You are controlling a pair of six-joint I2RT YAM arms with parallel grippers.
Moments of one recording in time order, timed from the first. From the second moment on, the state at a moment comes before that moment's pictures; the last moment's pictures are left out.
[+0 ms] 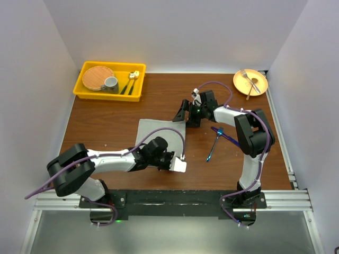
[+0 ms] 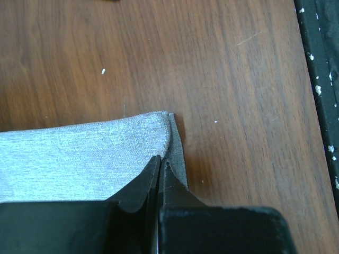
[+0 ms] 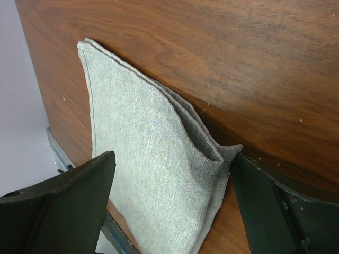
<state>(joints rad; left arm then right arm) -0.99 1.45 0.60 0.11 0.37 0.71 0.36 1.97 1.18 -0.06 -0.57 0.63</state>
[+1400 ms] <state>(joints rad) -0.49 1.09 0.60 -0.59 0.41 0.91 0.37 2.09 1.52 -0.42 -0.65 0.26</state>
